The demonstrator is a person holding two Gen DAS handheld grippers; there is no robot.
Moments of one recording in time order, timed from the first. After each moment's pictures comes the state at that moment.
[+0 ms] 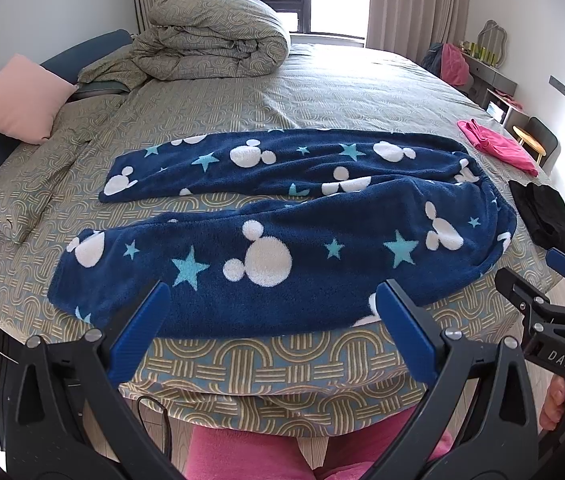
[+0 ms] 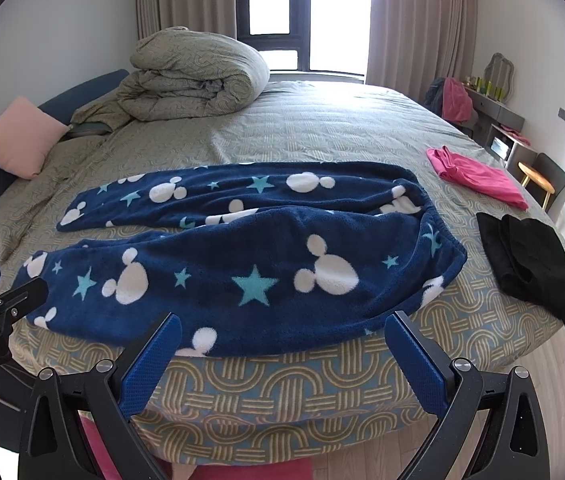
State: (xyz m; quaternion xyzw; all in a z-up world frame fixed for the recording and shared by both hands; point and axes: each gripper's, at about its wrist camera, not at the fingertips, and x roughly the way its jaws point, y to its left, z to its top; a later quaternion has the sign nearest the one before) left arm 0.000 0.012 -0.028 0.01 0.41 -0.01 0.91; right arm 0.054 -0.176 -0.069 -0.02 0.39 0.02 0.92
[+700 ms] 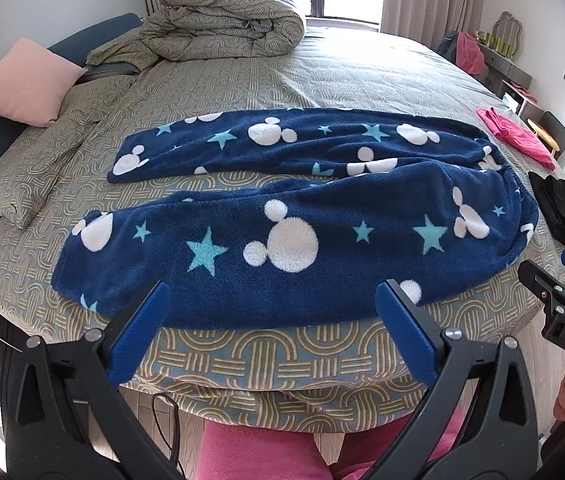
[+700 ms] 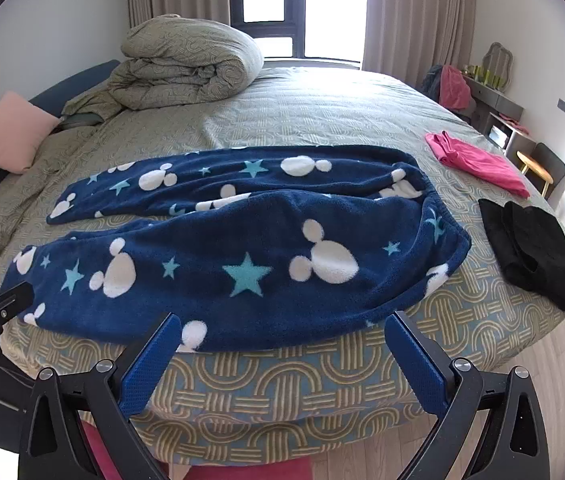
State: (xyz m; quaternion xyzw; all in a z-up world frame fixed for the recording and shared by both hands) left arm 0.013 0.033 -0.052 0.01 0.44 0.02 0.90; right arm 0.068 -0.180 -0.089 -0.02 0.42 0.01 0.91
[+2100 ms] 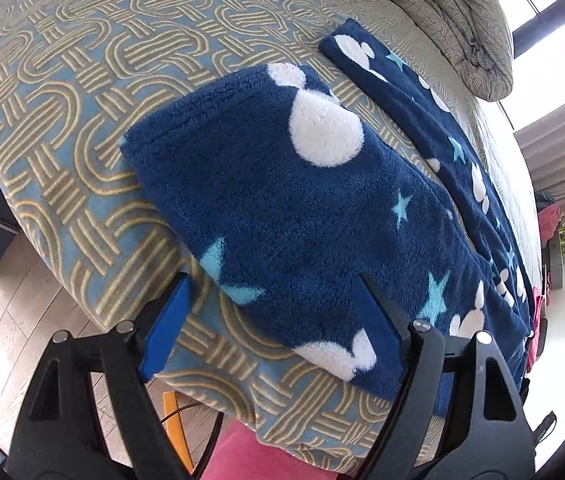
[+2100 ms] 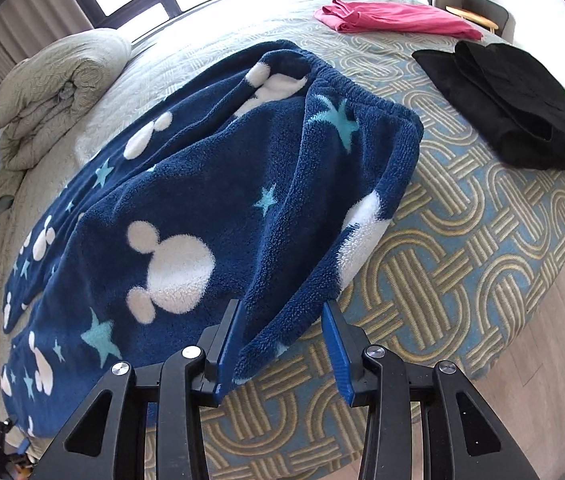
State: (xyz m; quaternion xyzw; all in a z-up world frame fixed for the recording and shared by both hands) left arm 0.039 0.283 -0.185 -0.35 0.50 0.15 0.78; right arm 0.155 -0.332 -0.179 0.19 0.52 -0.09 0.83
